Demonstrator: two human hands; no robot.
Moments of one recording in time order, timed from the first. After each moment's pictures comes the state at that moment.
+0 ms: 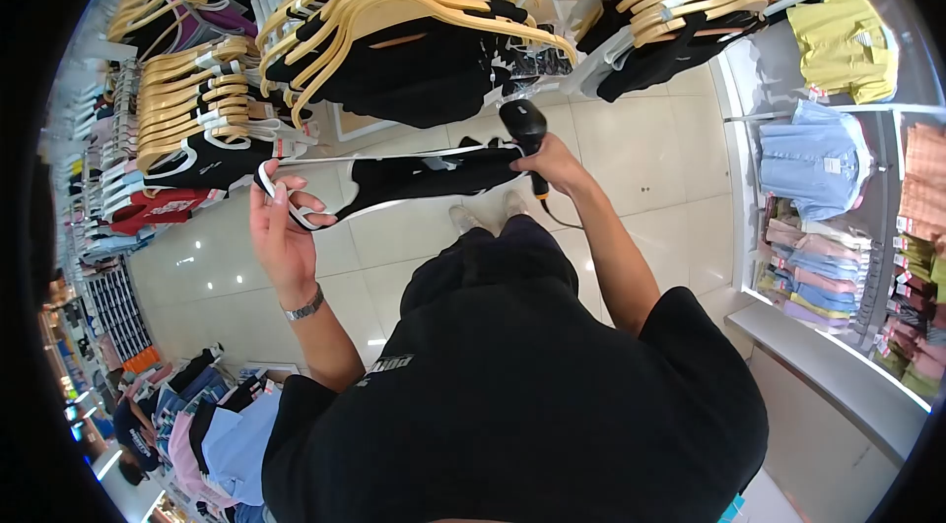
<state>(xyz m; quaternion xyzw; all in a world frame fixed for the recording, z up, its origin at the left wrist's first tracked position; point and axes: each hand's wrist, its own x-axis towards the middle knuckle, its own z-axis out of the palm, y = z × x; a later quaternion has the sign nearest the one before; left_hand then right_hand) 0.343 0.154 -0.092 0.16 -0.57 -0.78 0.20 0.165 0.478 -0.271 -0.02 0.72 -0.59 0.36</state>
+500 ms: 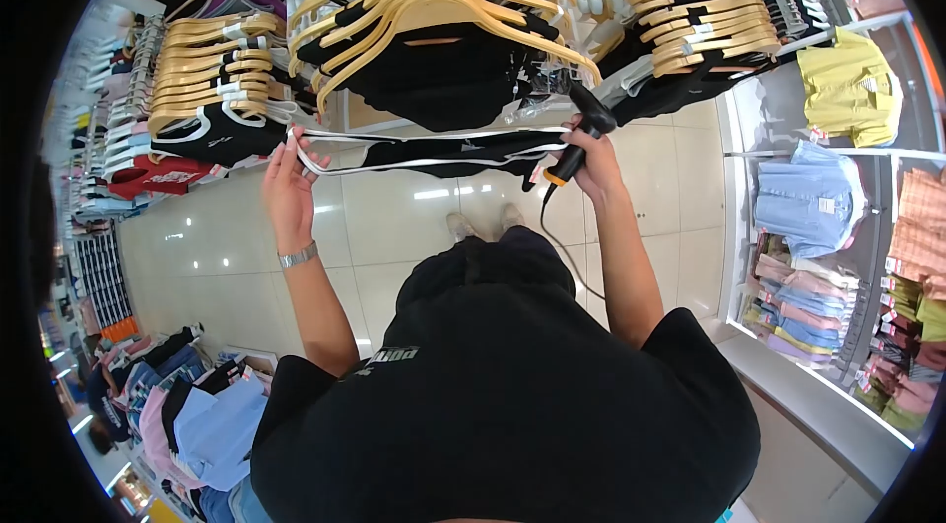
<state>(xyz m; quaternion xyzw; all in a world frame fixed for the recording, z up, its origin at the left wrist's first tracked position) 0.328 0.096 -0.150 0.28 -0.49 -0.79 0.23 0.140 0.491 -0.231 0.12 0.50 -0.82 0.26</state>
